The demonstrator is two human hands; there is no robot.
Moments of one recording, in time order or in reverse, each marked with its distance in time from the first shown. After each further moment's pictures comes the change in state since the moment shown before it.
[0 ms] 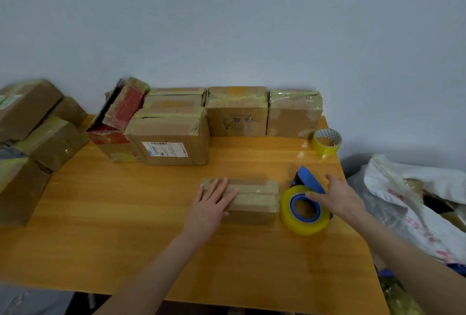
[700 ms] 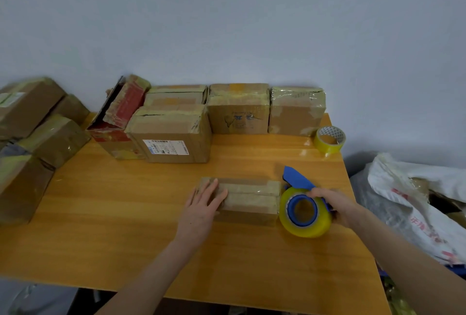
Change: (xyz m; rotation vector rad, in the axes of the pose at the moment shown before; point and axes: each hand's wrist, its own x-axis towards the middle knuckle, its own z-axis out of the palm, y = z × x) left_hand -0.014 -0.004 0.006 -0.085 0.121 -0.101; right_hand 0.009 0.011 0.016 0.838 -0.307 0.280
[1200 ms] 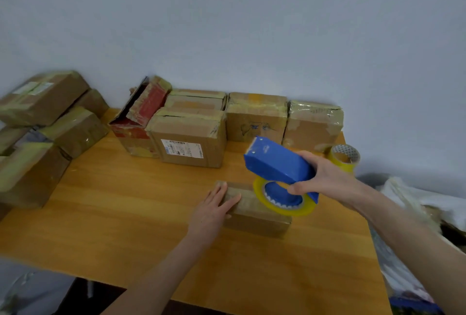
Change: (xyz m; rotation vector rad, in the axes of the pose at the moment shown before) left_hand 0.007 -0.005 0.000 -0.070 -0.040 -0.052; right_hand -0.102 -0.110 0.045 -0.473 -0.314 -0.599
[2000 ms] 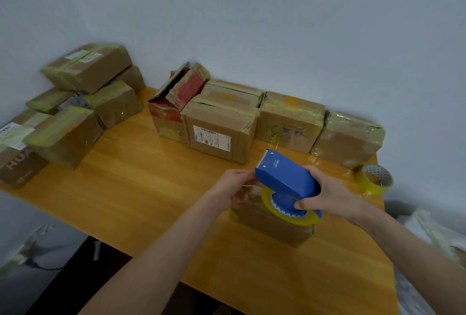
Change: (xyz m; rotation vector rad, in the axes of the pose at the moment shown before) left_hand 0.037 0.008 -0.088 -1.570 -0.177 -0.879; right_hand 0.038 0.000 0.038 -0.206 -0.168 -0.037
